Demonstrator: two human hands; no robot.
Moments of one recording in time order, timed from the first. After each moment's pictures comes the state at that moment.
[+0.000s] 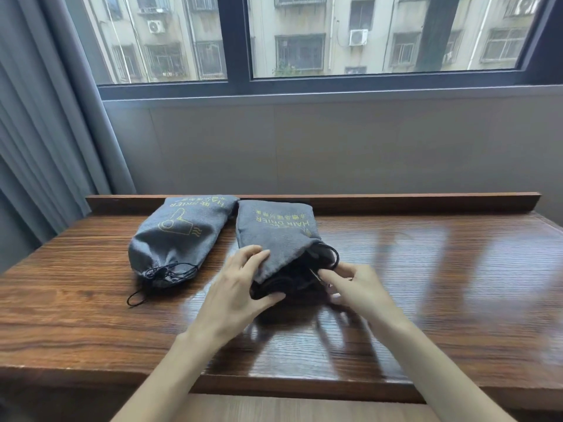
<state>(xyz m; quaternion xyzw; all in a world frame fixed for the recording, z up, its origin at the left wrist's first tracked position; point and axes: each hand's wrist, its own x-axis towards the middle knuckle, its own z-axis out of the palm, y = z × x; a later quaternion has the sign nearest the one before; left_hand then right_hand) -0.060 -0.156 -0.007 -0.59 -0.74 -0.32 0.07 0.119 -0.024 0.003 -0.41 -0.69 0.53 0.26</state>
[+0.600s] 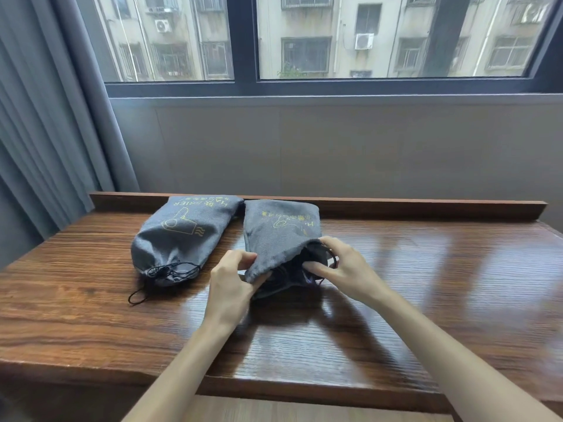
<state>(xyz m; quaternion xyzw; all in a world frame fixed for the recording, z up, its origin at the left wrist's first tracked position) -0.068 -0.139 -0.018 -0.42 -0.75 -0.51 0.04 0.091 0.019 0.003 -0.22 -0.87 0.35 0.26</state>
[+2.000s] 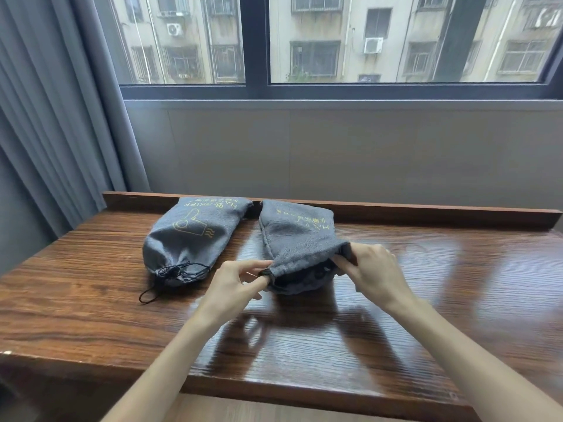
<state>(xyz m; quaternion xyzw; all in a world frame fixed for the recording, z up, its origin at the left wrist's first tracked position) -0.078 -0.154 0.002 -0.42 -0.73 -0.51 -0.17 0.103 0.030 0.009 -0.32 -0.91 0.10 0.26</state>
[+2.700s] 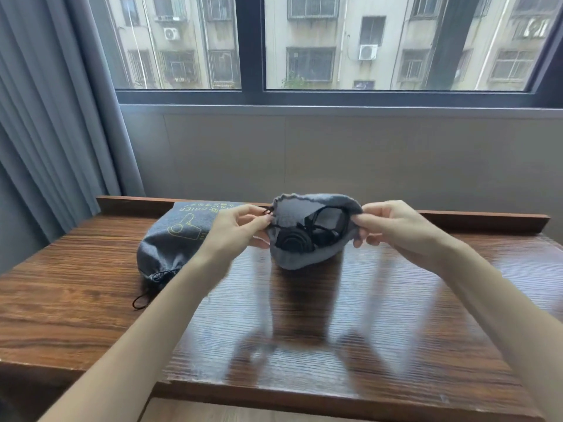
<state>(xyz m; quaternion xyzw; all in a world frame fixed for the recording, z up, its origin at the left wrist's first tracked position) -0.083 -0.121 0.080 -0.39 -0.63 -0.64 -0.23 0.129 0.052 0.099 -0.19 -0.80 0.51 0.23</state>
